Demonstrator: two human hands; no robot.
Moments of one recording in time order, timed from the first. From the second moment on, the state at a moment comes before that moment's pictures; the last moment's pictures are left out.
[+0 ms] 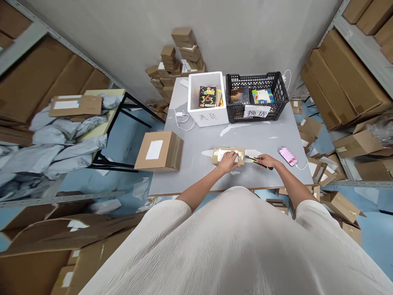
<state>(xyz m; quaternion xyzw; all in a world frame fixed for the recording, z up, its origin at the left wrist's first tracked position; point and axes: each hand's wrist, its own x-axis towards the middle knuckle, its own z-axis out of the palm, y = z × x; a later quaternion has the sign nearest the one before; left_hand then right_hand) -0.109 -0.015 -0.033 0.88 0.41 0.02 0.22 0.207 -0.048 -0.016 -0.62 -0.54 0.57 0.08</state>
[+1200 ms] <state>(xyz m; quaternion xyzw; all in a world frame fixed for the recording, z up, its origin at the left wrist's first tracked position) -0.105 0.001 -0.057 0.88 0.46 0.07 0.14 0.167 -0.086 -0.036 -0.62 -0.72 0.27 0.16</state>
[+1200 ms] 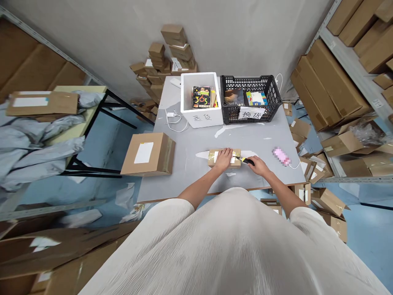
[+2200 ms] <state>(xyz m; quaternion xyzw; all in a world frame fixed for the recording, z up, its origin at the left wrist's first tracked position) -0.120 -0.014 -0.056 0.86 0.46 0.10 0.20 0.206 -0.083 -0.060 -0.72 -0.59 0.25 0.25</state>
